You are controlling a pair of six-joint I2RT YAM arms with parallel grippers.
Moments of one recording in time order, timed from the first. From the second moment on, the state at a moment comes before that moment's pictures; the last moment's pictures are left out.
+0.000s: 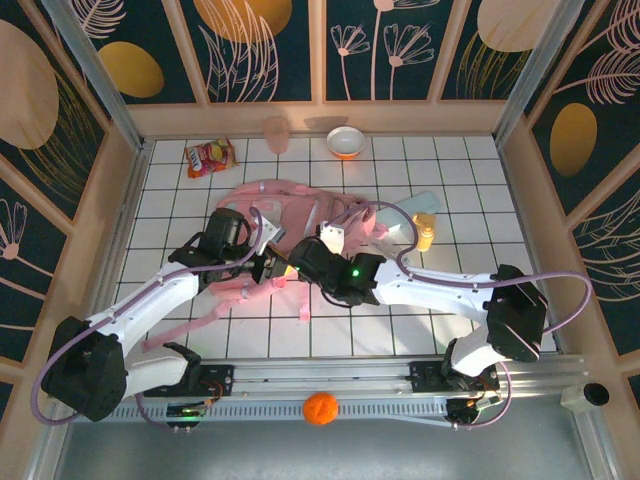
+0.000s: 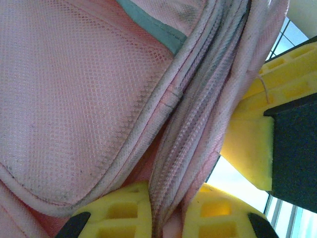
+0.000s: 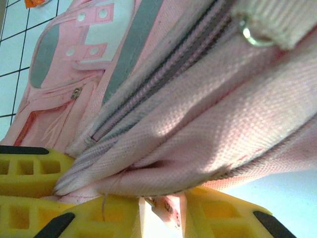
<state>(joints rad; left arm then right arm) -0.47 1.20 0.71 -0.32 0.62 0.01 1.17 1.52 1.10 -0.46 0.45 1.10</state>
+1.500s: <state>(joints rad) -0.47 0.91 0.67 -0.46 0.12 -0.58 0.99 1.38 0.83 -0.42 -0.03 0.61</state>
